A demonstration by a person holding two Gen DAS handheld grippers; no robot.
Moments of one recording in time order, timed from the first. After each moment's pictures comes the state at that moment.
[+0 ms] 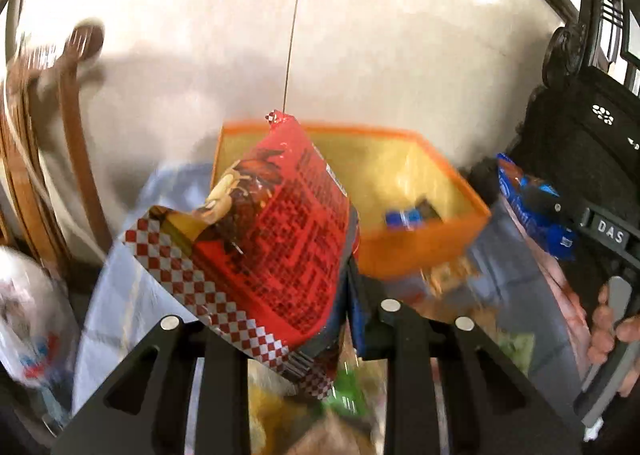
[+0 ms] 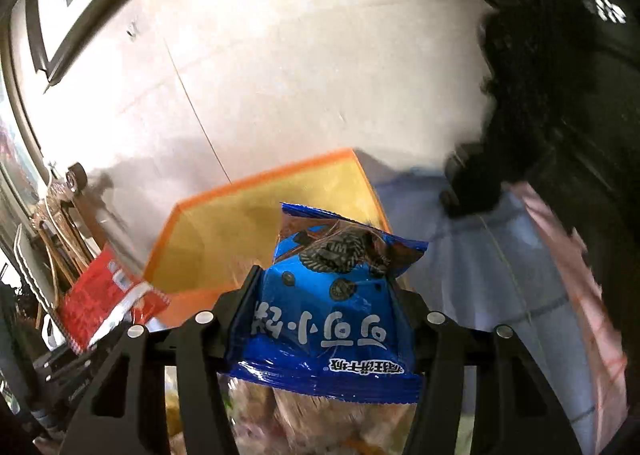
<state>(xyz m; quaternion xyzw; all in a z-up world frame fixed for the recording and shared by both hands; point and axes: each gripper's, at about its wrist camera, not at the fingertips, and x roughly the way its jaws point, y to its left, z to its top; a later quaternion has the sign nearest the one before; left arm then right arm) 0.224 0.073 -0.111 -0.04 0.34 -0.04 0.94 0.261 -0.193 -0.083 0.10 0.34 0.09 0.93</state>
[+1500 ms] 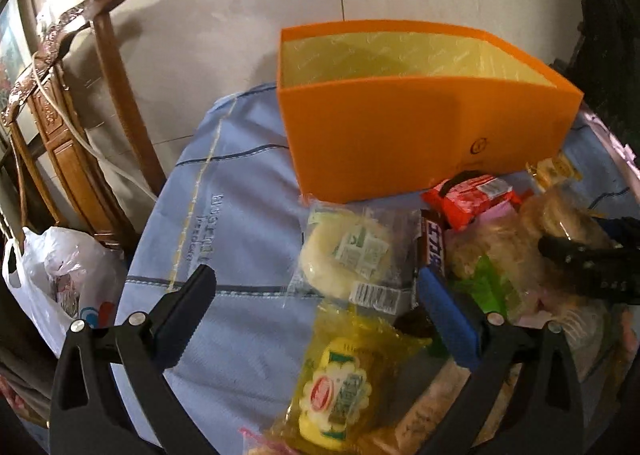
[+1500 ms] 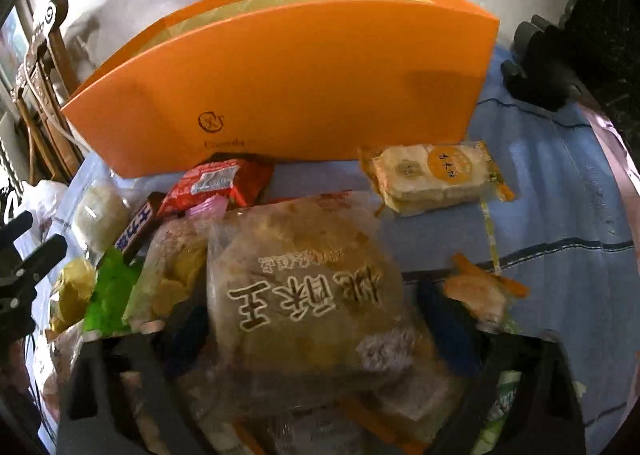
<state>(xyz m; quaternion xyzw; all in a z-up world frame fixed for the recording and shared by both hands) 0.206 0.088 -0.228 0.05 0.42 0.06 0.90 0.250 -0.131 -0.238 0.01 0.50 0.12 0.86</state>
